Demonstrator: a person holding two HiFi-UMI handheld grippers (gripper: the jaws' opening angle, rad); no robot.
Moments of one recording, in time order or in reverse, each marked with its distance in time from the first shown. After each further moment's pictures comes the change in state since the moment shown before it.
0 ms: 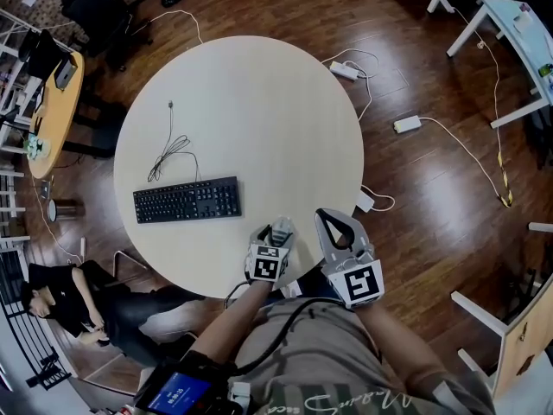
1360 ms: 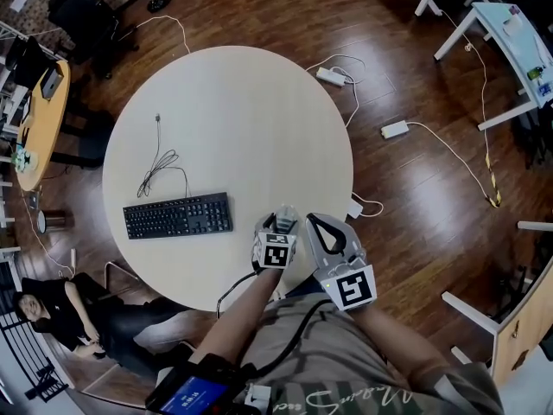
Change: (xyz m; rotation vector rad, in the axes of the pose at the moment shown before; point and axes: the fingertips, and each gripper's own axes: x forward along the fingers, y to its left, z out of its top) left arm 0.050 -0.009 0.071 -0.004 -0.040 -0.010; right arm 0.023 -0.014 0.019 -0.028 -0.024 -0.017
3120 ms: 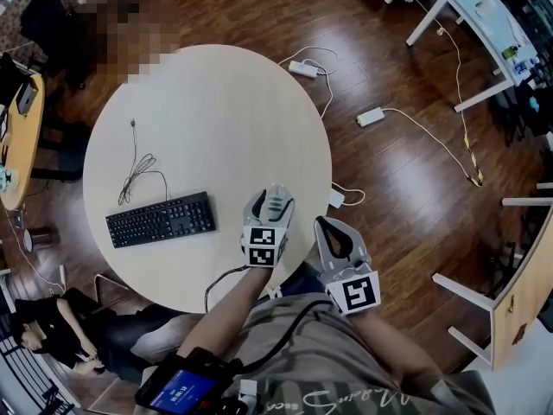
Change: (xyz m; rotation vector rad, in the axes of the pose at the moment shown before) left arm -0.040 -0.040 0.098 0.074 -0.343 -0.108; right arm -0.057 -0.026 -0.010 0.032 0.038 -0.178
